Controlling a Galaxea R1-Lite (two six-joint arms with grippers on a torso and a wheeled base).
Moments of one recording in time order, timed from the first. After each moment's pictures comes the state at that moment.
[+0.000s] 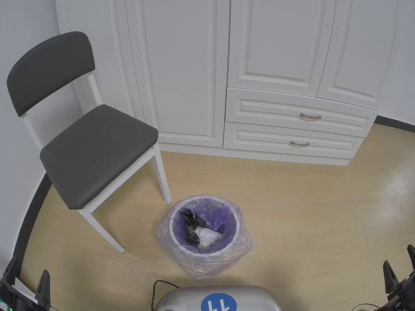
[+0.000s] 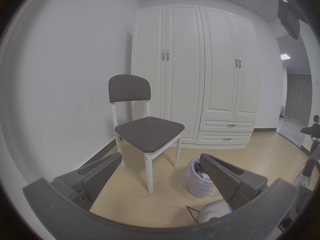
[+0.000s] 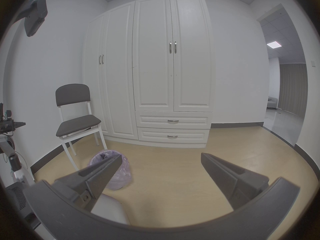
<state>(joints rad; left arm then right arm) 0.00 0.02 -0.02 0.00 0.03 -0.04 0.00 0.02 -0.02 0.00 0.00 0.00</state>
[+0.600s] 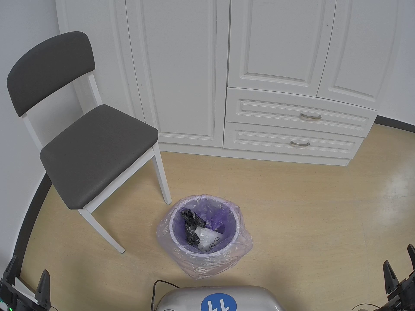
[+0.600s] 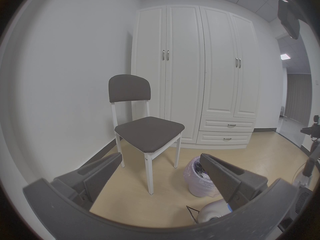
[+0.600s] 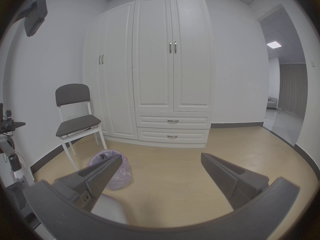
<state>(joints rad) 0.00 0.02 -0.02 0.00 0.03 -0.04 0.00 0.02 -0.02 0.00 0.00 0.00</state>
